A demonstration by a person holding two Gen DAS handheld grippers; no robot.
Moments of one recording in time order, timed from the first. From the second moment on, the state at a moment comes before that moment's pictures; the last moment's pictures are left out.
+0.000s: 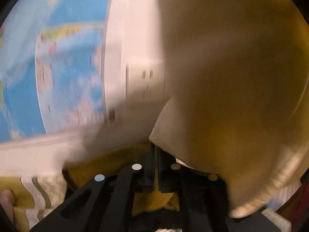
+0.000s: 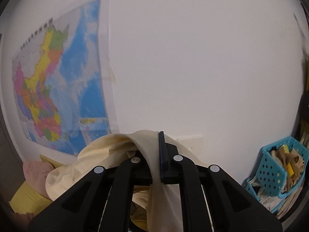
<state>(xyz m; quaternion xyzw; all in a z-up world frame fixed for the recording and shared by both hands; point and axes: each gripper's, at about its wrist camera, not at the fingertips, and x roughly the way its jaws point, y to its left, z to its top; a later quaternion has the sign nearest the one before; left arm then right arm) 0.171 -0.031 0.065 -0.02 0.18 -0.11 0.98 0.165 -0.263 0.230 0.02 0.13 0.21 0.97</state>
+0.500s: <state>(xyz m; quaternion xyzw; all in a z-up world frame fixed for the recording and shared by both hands) 0.045 -0.065 0.057 0.09 0.08 -0.25 0.96 0.063 -0.280 0.297 0.02 0.06 0.21 0.98</state>
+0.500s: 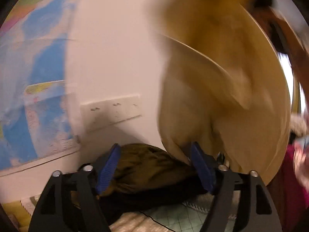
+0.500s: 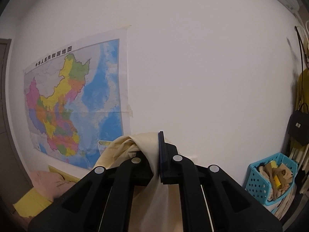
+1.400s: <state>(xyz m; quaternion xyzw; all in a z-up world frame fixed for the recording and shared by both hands) -0.013 0.012 0.263 0.00 -0.07 -0.16 0.98 -0.117 -0.320 0.363 0.03 -0.05 0.25 0.97</state>
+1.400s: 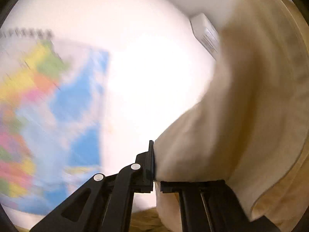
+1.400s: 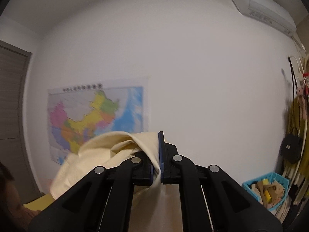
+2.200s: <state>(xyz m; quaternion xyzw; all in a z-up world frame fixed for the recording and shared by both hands) -0.085 0.205 0.178 0.07 0.18 0.16 0.97 0.071 -0.078 0.174 0.11 0.25 0.51 0.82</state>
